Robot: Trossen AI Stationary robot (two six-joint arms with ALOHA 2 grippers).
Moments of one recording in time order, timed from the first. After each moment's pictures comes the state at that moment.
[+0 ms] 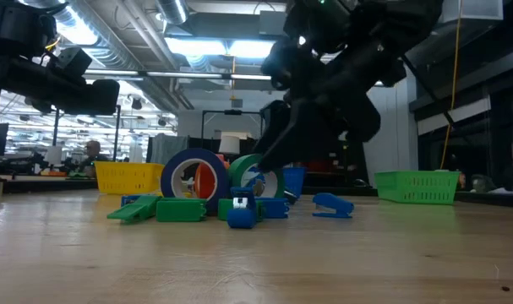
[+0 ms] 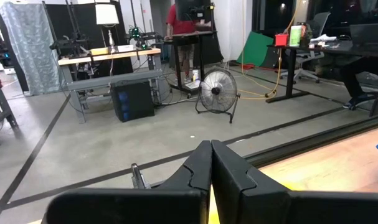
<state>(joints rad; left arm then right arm) 0.59 0.17 0.01 0.10 -0.65 0.01 0.14 1.87 0.99 0.12 -0.07 -0.22</state>
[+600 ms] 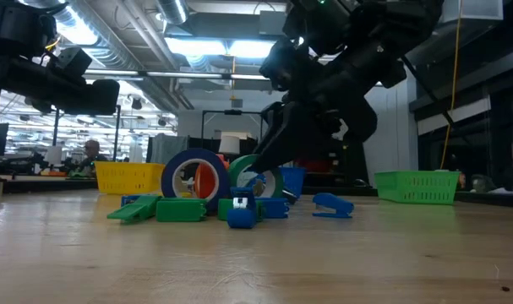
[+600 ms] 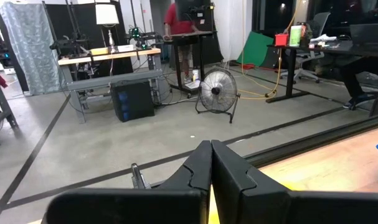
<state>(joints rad) 0.59 0.17 0.01 0.10 -0.65 0.01 0.14 1.87 0.99 0.13 -0.05 -0.17</state>
